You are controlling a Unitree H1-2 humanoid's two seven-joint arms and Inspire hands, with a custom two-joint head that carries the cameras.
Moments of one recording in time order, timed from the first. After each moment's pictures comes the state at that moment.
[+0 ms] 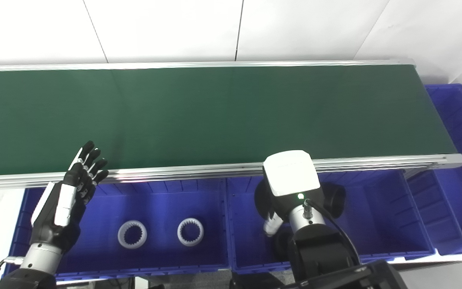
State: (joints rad) left arm 0.16 0.23 -0.08 -0.26 -0.19 0.23 -0.30; right arm 0.43 0.17 0.22 -0.72 -2.02 0.01 0.70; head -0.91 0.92
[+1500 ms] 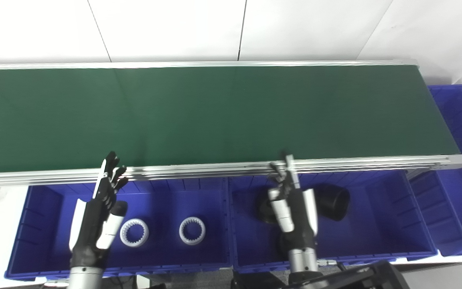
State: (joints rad) left arm 0.32 0.04 -0.20 -0.15 0.19 -0.30 -0.12; right arm 0.53 0.19 0.08 -0.08 -0.25 -0.42 -0.30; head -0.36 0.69
